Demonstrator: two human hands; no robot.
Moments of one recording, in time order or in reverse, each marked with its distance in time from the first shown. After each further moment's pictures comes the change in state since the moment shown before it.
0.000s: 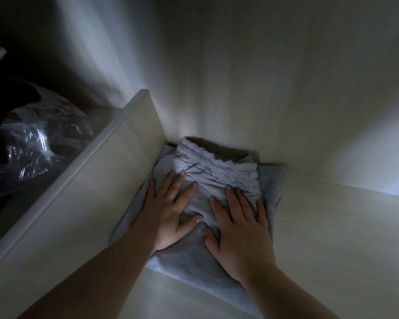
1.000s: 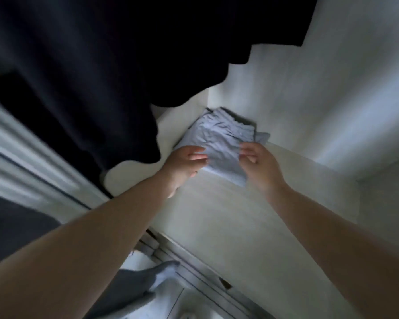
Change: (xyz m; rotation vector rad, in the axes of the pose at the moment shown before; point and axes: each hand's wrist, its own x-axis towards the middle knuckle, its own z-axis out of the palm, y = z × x) left_hand -0.236 0.108 -0.199 -1.597 0.100 -0.573; right_hand -0.129 -0.048 -0.219 0.836 -0.065 0.176
